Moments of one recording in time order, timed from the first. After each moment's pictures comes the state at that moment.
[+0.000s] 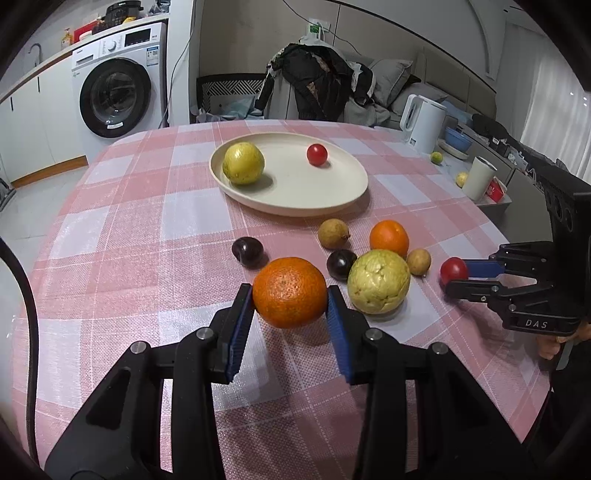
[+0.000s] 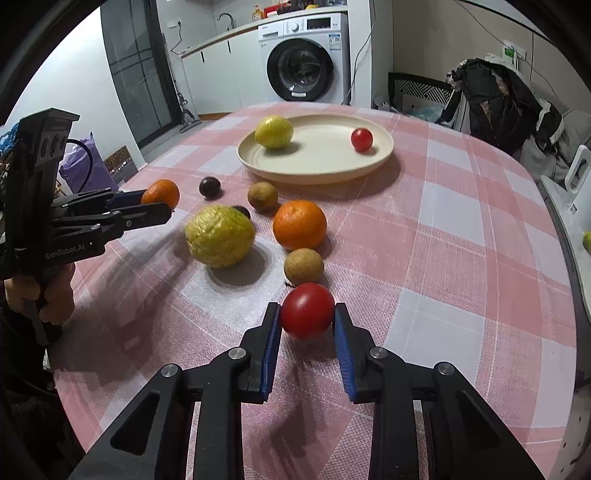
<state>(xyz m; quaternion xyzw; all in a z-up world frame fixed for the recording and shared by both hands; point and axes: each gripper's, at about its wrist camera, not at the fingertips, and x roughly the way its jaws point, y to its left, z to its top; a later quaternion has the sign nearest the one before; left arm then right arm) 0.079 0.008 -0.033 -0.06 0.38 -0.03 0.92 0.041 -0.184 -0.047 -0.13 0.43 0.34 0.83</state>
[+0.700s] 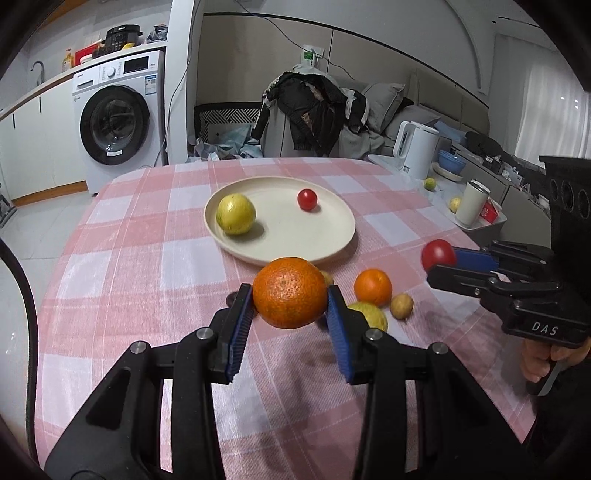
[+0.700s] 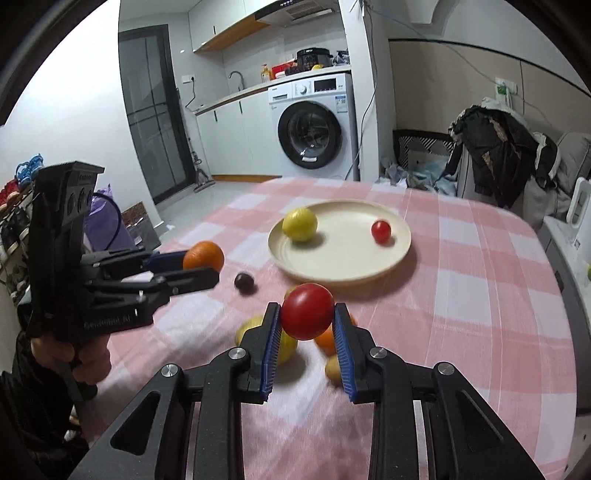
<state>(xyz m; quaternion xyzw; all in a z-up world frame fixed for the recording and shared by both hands) 0.083 -0.001 0.004 -0.05 0.32 -0.03 0.94 0.041 -0.158 0.004 -0.07 0.32 0.37 0.87</state>
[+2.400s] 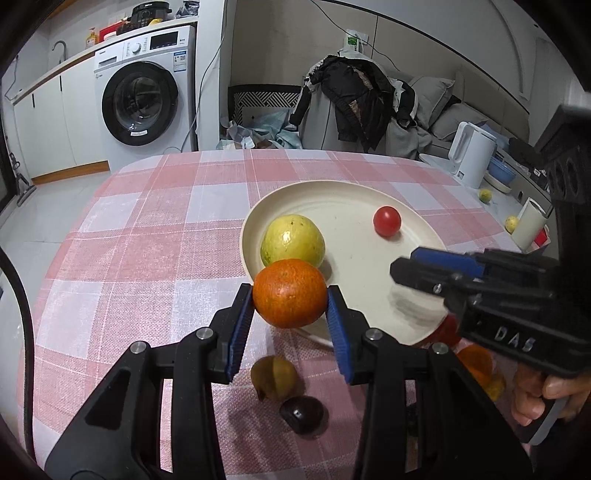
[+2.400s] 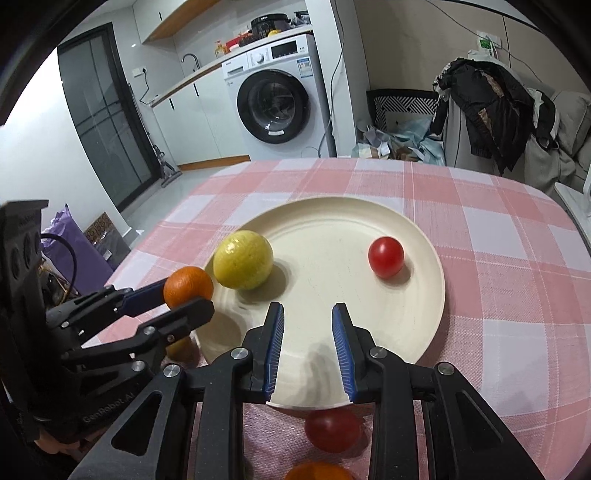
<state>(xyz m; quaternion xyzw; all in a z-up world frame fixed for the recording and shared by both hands) 0.215 0.048 -0.042 -0.07 0.36 0.04 0.93 0.171 -0.078 -0.038 -0.04 0.40 0.31 0.86</state>
